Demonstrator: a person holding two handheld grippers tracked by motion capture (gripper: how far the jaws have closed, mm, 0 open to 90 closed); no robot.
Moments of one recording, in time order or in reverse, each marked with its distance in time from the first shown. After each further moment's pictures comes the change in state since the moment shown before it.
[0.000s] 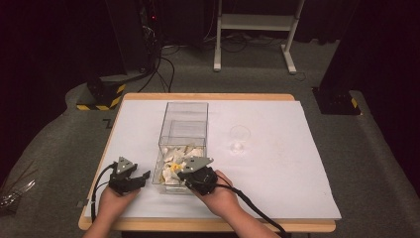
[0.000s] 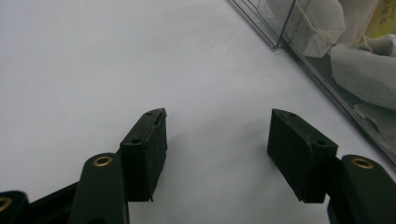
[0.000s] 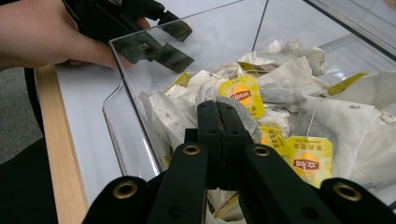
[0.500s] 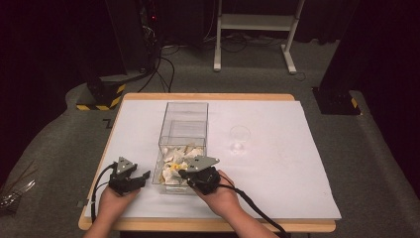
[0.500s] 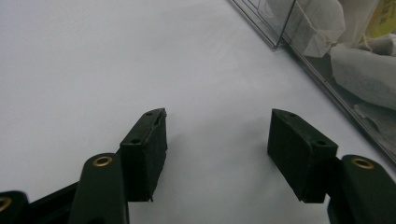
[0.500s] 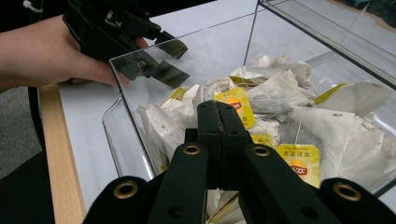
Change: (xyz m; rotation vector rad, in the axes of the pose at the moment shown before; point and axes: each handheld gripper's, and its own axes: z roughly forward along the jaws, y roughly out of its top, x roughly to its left) left arm 0.000 0.000 0.000 -0.002 0.002 -0.001; right arm -0.004 -0.003 -0.006 -0.076 -0.004 0.020
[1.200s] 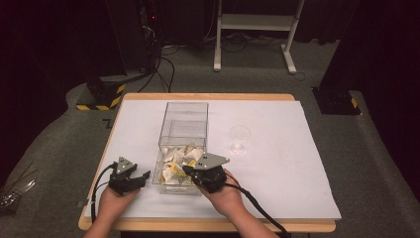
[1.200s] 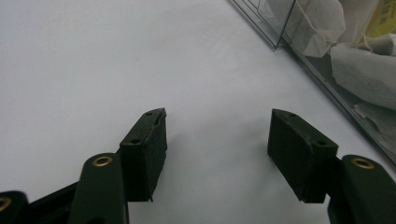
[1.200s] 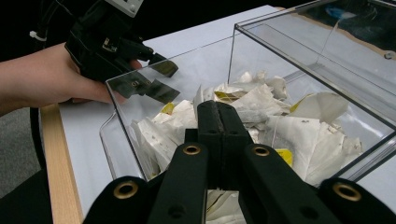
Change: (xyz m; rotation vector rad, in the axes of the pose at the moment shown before) left arm 0.000 0.000 0.000 0.000 0.000 0.000; right arm -0.008 -0.001 -0.016 -0.081 -0.017 0.028
